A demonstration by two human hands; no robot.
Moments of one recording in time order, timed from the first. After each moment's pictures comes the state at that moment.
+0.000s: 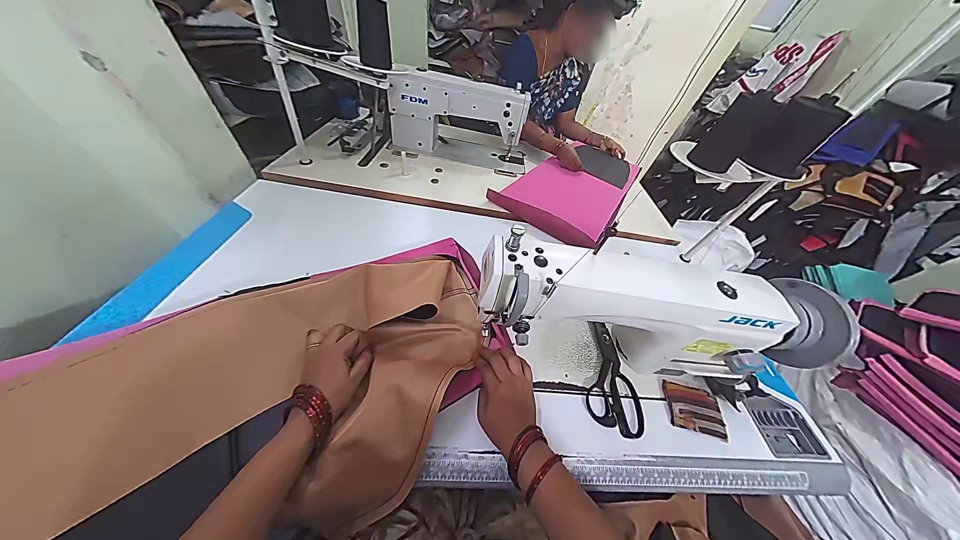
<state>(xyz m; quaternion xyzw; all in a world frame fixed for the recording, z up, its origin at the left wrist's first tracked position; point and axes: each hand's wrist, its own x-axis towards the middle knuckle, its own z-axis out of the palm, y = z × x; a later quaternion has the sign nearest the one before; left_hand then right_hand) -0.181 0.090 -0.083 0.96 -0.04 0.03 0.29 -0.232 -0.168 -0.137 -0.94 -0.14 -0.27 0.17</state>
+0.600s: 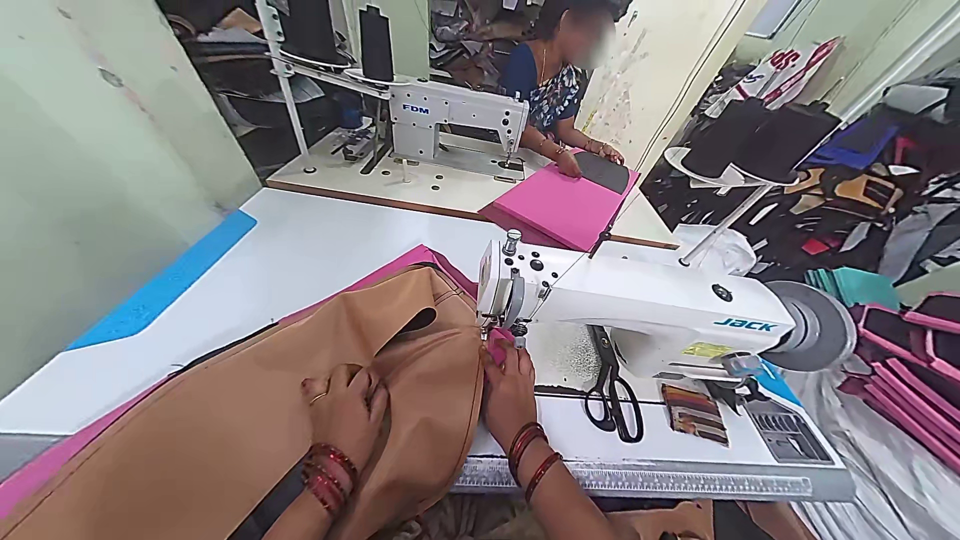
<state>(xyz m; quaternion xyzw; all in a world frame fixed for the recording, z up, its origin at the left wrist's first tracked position) -0.236 0.053 -0.096 0.96 0.02 0.11 0.27 -0.228 -0.169 -0.122 -0.96 -0.03 -0.15 0.23</state>
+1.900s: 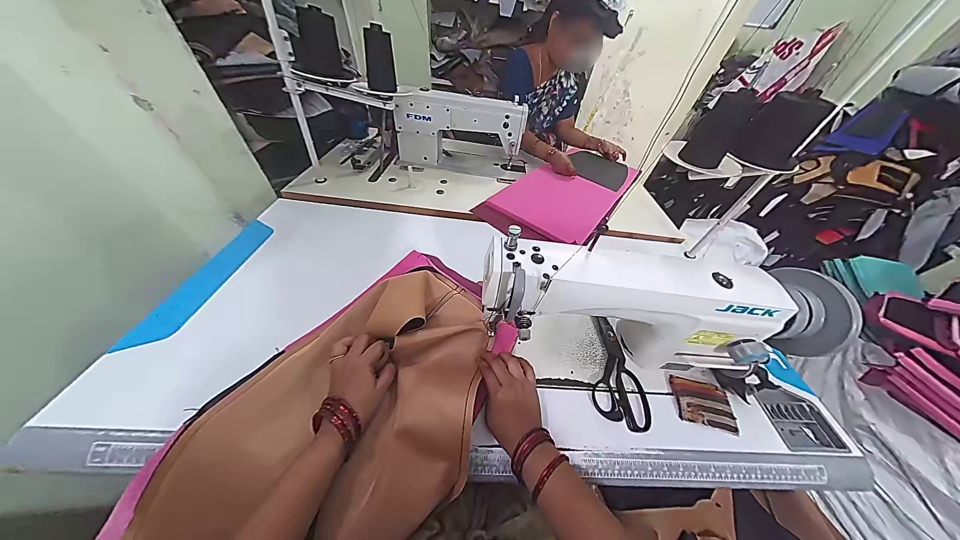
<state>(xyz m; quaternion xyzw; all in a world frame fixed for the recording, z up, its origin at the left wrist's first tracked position) -0.203 0.073 -0.088 0.96 -0.06 0.09 0.26 -0.242 -0.164 -0.133 -0.94 -0.15 -0.26 0.15</state>
